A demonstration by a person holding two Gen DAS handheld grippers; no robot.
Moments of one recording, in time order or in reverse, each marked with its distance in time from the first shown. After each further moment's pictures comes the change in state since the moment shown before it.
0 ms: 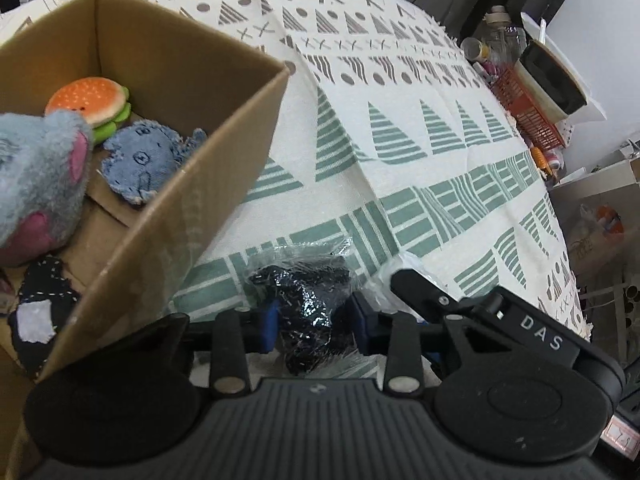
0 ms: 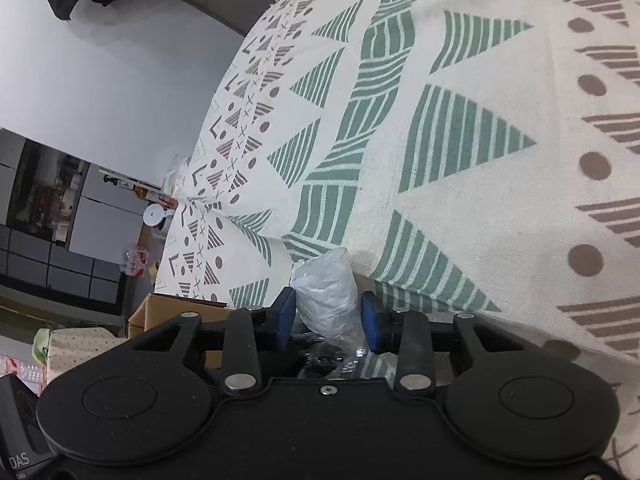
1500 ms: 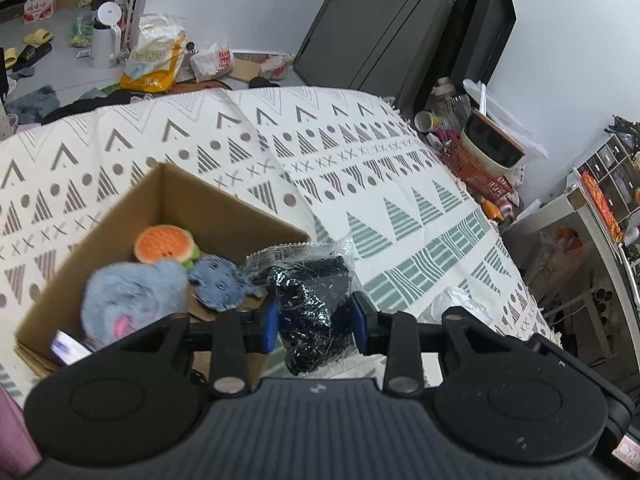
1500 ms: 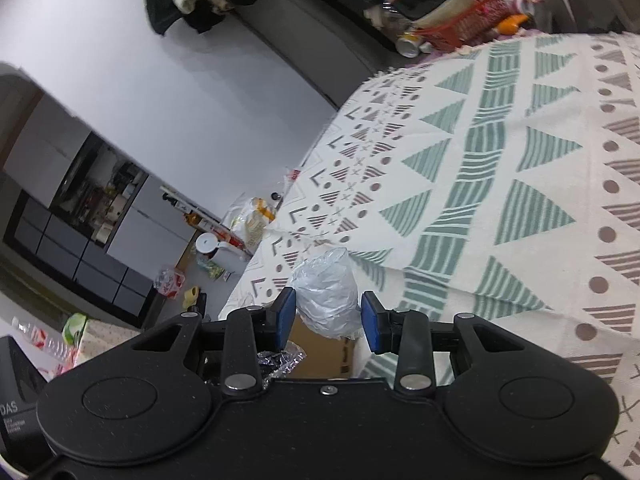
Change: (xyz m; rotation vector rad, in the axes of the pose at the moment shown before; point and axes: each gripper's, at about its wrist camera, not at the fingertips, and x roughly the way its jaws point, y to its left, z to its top) left arm -0.125 0.025 0.031 0.132 -0.197 -0.062; right arm -0.074 0.084 -0.039 -0.193 -0.210 0.104
